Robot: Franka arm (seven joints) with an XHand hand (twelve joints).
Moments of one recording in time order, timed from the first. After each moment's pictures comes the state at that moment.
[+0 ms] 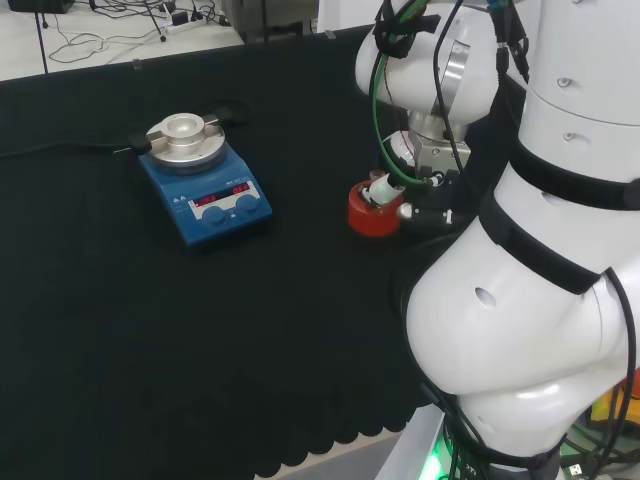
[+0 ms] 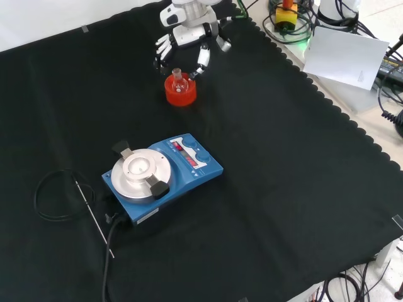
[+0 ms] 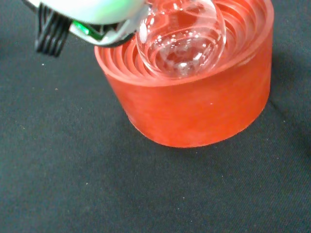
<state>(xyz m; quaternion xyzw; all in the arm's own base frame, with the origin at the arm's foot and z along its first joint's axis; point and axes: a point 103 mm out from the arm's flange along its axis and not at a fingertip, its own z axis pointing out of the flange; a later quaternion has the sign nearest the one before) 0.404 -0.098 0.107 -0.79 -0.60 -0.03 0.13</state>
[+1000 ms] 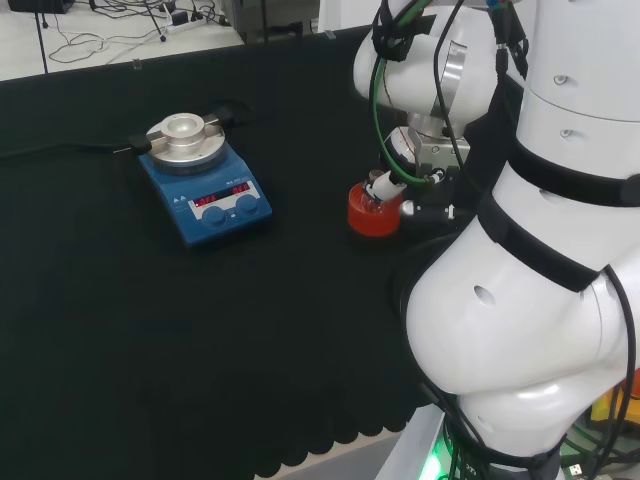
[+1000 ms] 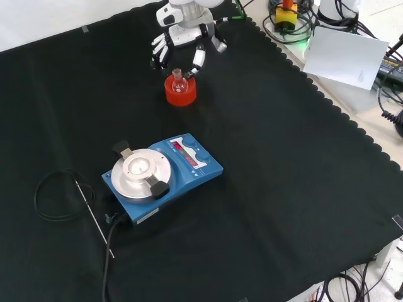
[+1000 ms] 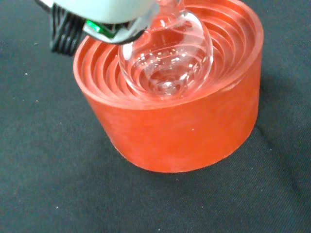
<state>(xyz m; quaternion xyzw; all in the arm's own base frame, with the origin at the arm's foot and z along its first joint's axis) 0.415 -0.108 0.106 -0.79 -0.61 -0.03 0.11</state>
